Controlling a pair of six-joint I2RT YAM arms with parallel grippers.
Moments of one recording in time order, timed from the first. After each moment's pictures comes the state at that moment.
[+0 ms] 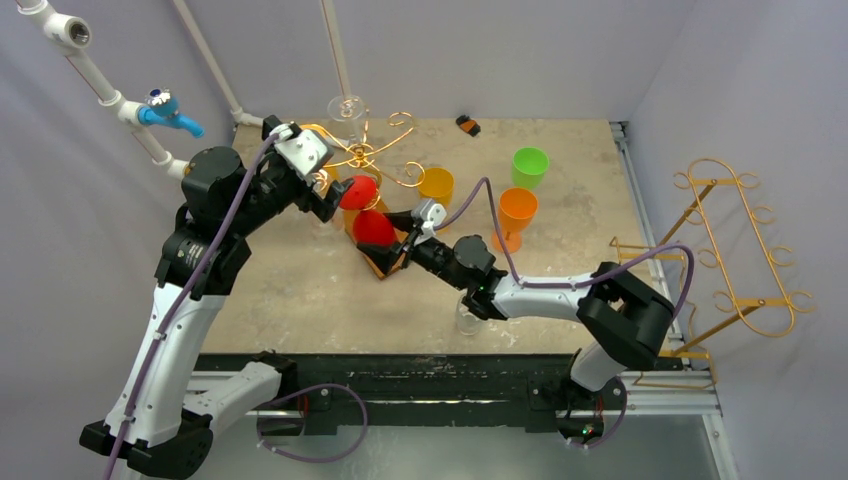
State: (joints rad) left arm -0.33 0.97 1.39 -0.53 0.31 0.40; right arm 0.99 1.58 0.78 1.02 -0.02 0.09
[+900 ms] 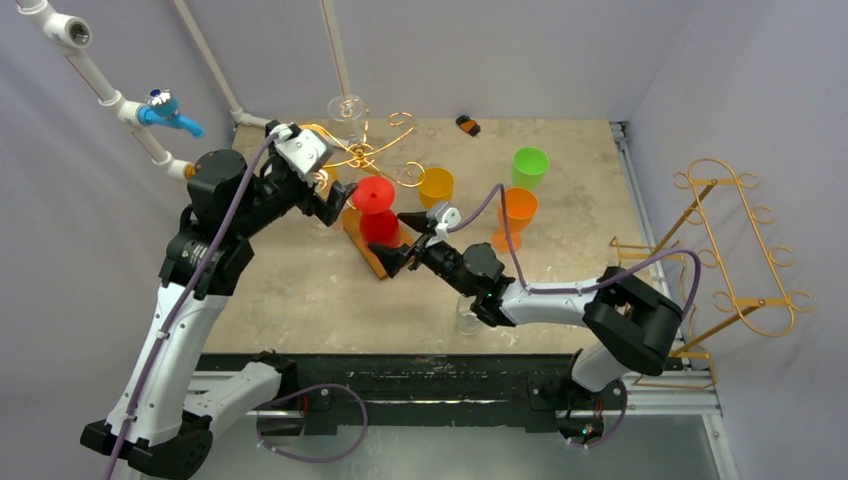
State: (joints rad) left arm -0.33 0.97 1.38 -0.53 0.31 0.35; right arm 0.99 1.56 0.69 1.11 0.10 0.14
